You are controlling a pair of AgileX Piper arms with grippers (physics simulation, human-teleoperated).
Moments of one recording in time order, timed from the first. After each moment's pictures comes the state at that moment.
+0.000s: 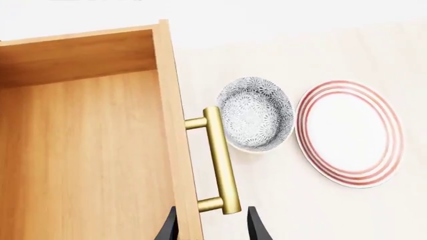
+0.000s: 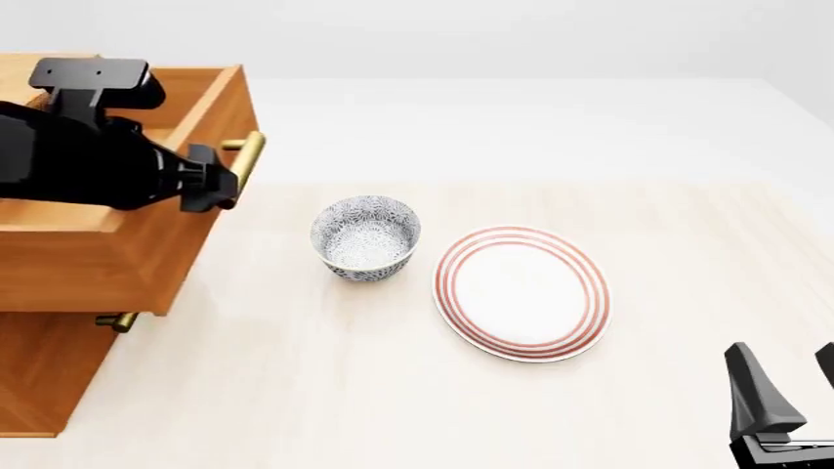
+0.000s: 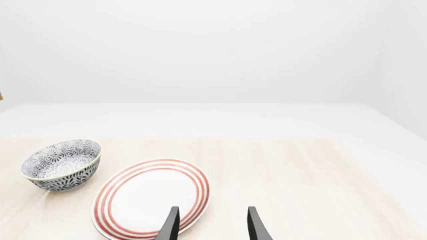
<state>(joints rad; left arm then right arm) -0.25 1.19 -1.16 0.78 -0.09 0.00 0.01 0.00 0.00 0.00</state>
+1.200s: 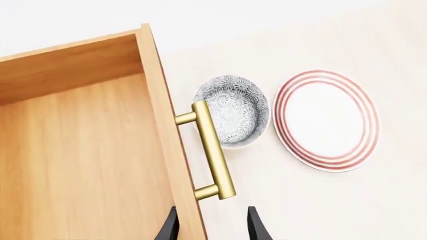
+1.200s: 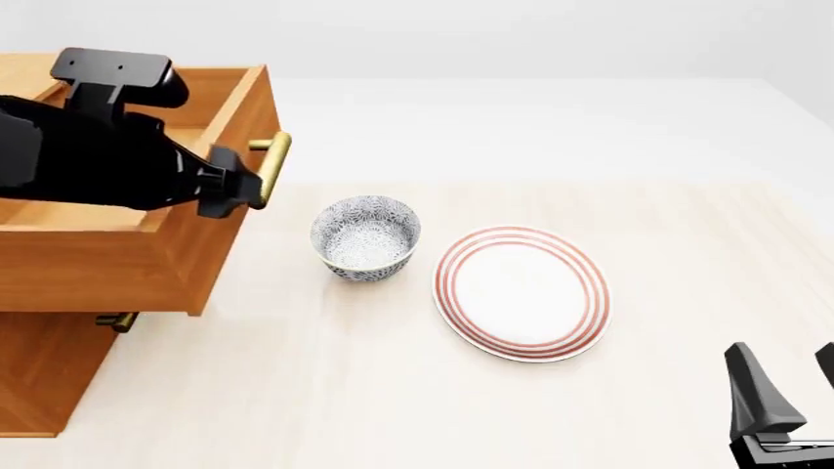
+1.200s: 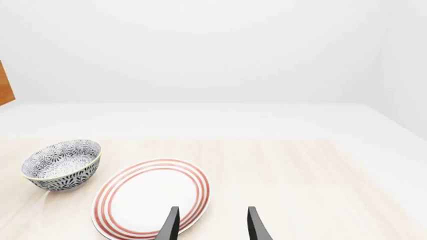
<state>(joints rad) -0.36 1.17 -1.18 0.80 -0.09 0.00 0.01 0.00 0.00 0.00</state>
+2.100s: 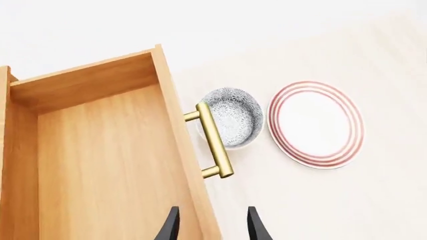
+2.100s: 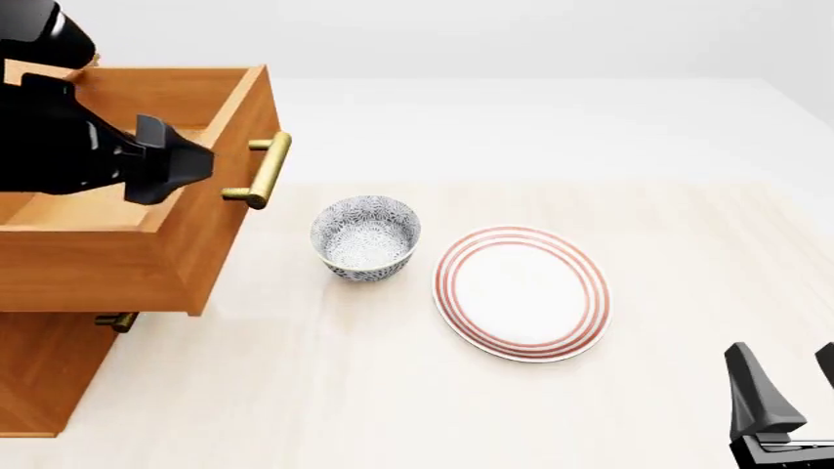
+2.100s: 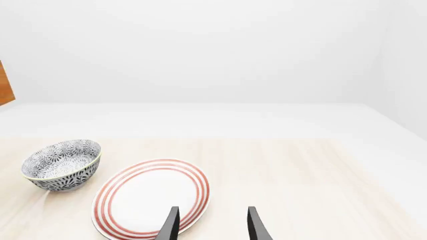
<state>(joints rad) -0.34 1.03 -1.24 0.90 -0.01 0.00 0.01 0.00 0.00 0.00</state>
